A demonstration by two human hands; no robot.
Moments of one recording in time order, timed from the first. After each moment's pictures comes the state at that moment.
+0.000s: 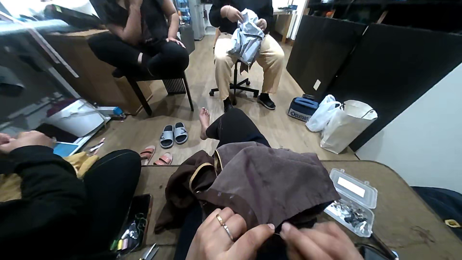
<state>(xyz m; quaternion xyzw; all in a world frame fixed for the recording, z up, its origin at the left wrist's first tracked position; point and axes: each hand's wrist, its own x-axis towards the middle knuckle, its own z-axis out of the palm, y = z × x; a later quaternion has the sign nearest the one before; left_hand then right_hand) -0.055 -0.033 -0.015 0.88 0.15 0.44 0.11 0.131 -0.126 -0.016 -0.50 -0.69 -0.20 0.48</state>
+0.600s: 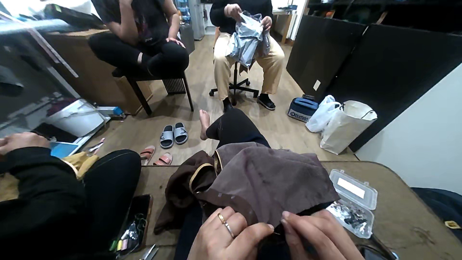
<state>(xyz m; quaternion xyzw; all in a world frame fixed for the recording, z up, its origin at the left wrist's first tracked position) -0.052 -0.032 -0.017 0.88 0.15 0.43 0.12 0.135 -0.118 -0.020 -0.52 -0.67 -0.19 0.50</state>
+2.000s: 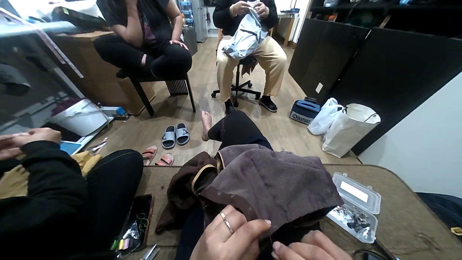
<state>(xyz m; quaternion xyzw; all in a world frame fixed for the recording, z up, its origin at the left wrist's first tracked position) -0.049 -0.032 -0.020 0.85 0.16 0.47 0.17 0.132 -0.128 -0.021 -0.48 -0.72 -0.16 0.48</state>
